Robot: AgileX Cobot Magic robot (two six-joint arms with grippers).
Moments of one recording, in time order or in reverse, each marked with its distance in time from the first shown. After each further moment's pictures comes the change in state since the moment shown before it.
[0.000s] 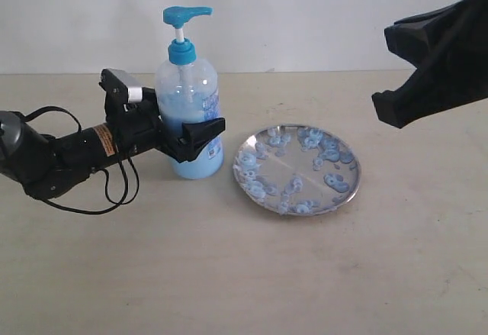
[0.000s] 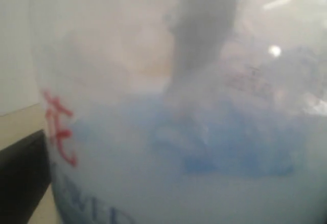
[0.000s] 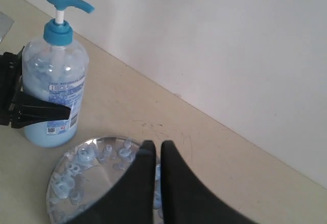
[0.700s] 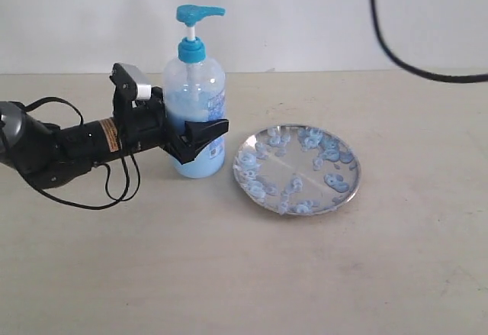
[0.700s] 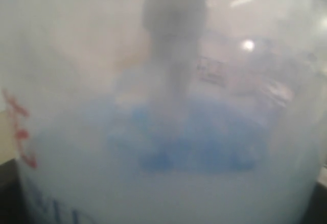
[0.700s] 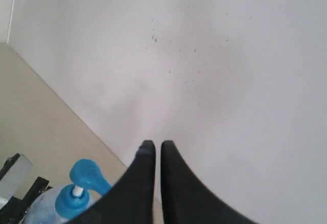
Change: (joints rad) left arm -0.006 -0.017 -0.038 0.105 0.055 -0.039; right arm 0.000 0.448 -0.538 0.005 -0.211 -0.129
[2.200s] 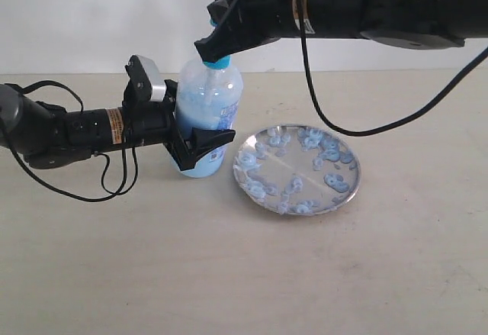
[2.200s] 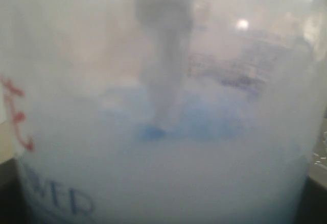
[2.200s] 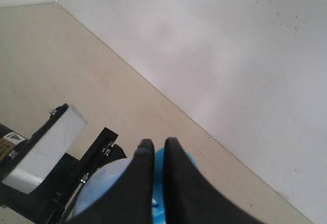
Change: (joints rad) left arm -0.006 -0.038 -0.048 0.176 0.101 0.055; right arm -0.057 0.281 0.013 0.007 -0.198 0.110
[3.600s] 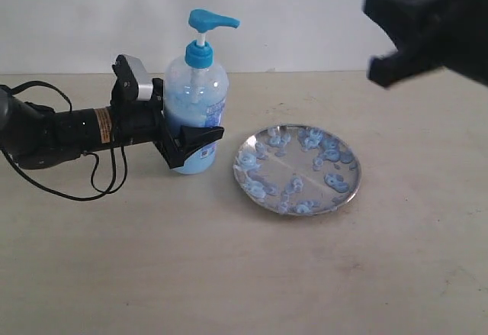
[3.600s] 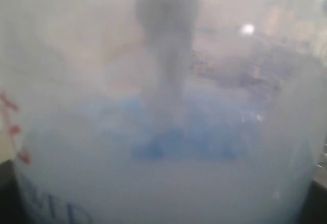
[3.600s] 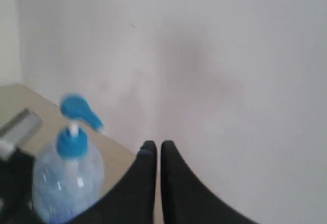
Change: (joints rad) left arm 0.038 0.006 0.000 0.014 -0.026 0.009; right arm -0.392 -0.364 0.573 0.349 -0.656 -0.373
